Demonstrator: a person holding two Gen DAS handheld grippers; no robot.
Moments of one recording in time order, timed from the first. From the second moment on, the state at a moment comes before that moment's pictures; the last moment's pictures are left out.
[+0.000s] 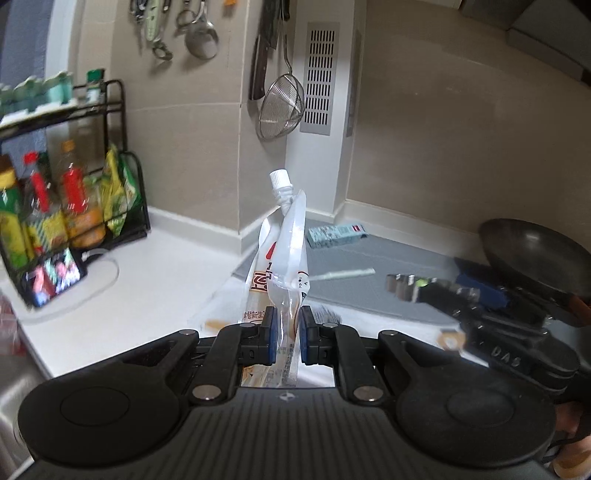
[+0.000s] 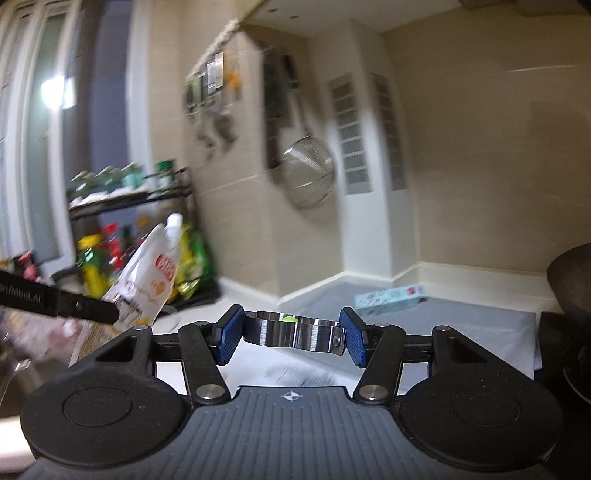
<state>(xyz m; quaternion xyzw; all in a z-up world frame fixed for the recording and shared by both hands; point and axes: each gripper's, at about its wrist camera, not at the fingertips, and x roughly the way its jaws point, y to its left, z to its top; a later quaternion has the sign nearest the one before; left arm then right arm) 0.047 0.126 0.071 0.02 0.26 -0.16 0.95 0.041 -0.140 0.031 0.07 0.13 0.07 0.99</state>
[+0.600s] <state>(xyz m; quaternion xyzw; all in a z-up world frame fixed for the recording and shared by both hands) -0.068 0.183 -0.123 -0.03 0.40 -0.07 0.91 -0.036 -0.069 -0.083 -0.02 0.28 0.14 0.95</state>
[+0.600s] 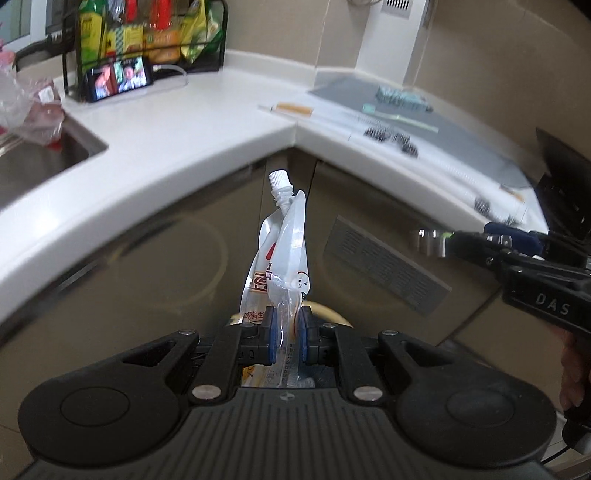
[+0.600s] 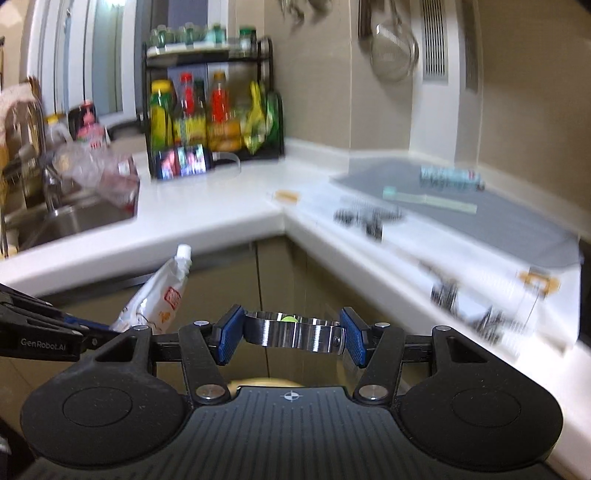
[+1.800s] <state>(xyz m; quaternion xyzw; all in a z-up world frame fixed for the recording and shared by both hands) -0.025 0.149 -0.242 0.04 0.51 -0.06 0.86 0.004 -0.039 -0.219 -0.06 0.44 0.15 0.88</state>
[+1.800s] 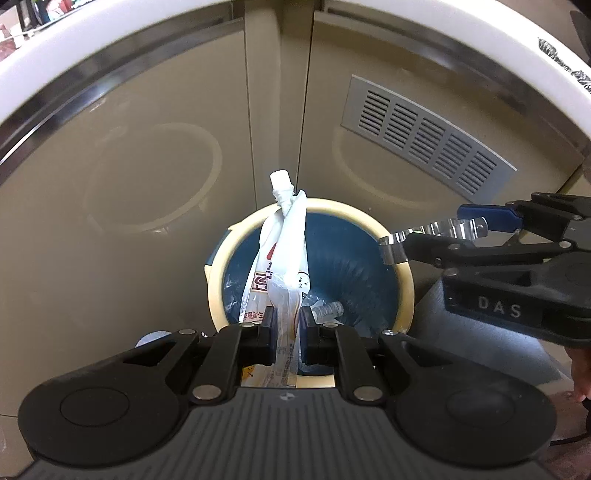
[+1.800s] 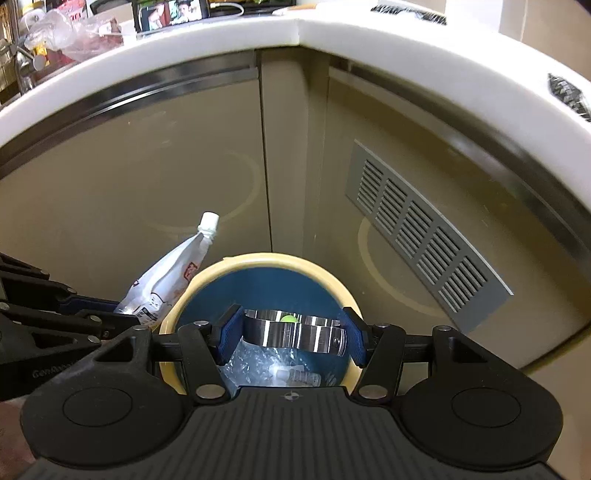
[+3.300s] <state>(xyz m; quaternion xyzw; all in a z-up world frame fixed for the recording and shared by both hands) 0.036 0.129 -0.325 0.08 0.58 -0.04 0.81 0.077 -0.024 -0.314 -0.06 0.54 0.10 0.83</state>
